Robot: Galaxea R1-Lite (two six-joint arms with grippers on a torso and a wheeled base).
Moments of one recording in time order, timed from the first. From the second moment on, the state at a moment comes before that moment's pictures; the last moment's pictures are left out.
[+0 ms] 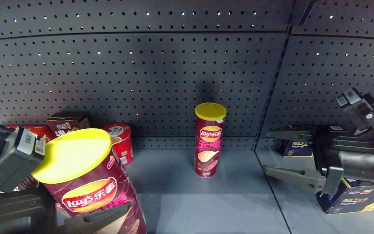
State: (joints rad) left arm -0.54 1.09 -0.57 -0.17 -0.35 0.08; right arm 0.43 1.37 -0.70 -0.48 0.67 -0.22
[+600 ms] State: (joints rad) left arm -0.54 1.08 -0.55 -0.18 -0.41 0.08; right arm 0.43 1.56 -0.82 -0.52 0.72 -0.23
